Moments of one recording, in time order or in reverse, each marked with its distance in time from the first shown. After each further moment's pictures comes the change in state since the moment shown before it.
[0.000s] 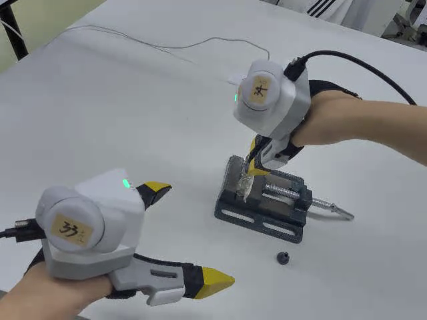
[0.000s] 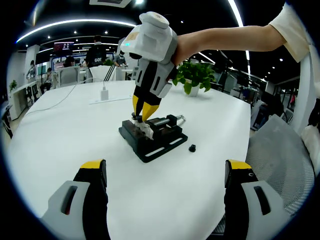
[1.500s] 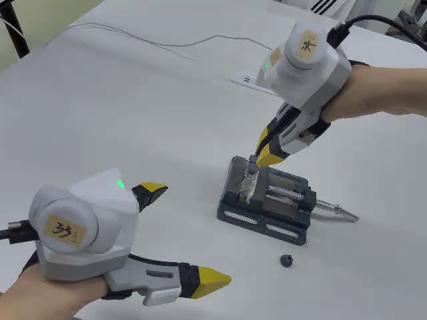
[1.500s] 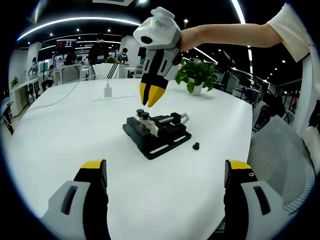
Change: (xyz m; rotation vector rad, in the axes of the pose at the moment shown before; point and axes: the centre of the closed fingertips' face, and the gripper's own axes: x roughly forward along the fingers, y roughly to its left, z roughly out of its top) left arm -0.002 0.008 -0.005 -0.020 0.012 0.013; right arm -0.021 0.001 0.003 0.017 -0.130 0.162
